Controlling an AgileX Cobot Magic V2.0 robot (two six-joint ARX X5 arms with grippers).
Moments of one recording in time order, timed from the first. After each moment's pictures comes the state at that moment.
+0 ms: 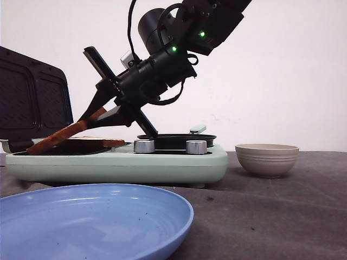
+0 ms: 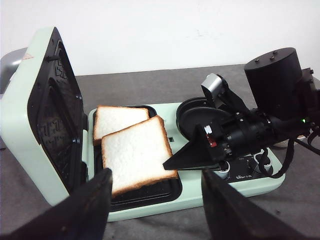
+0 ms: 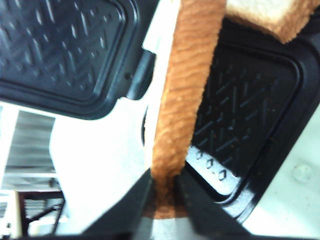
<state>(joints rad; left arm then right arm) -0.31 0.49 0.80 -0.56 0.05 -0.07 0.71 2.08 1.51 0.00 -0.57 0.78</state>
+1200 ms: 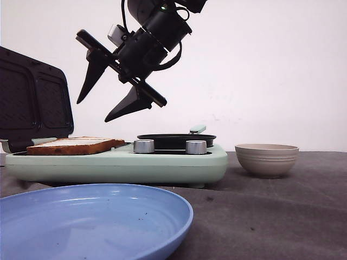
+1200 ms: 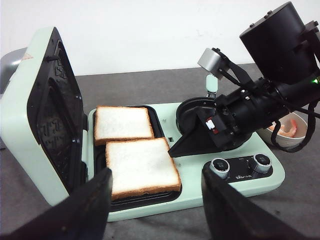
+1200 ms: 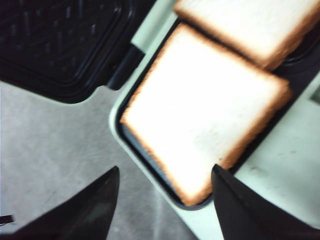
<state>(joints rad) -0.31 0.49 0.80 -0.56 0.05 -0.07 0.72 2.08 1.79 -0.48 -0.39 0.45</state>
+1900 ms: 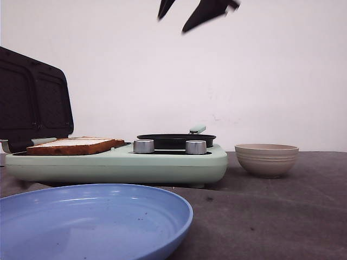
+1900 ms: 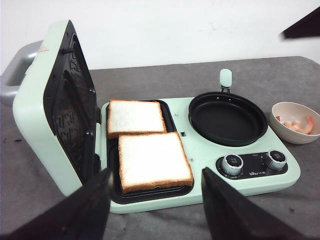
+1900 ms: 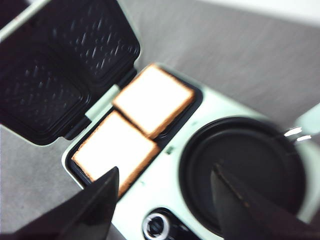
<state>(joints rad) -0.31 0.49 0.80 -0.59 0.00 -0.07 0.57 1.68 1.79 -0.69 -0.21 0.17</state>
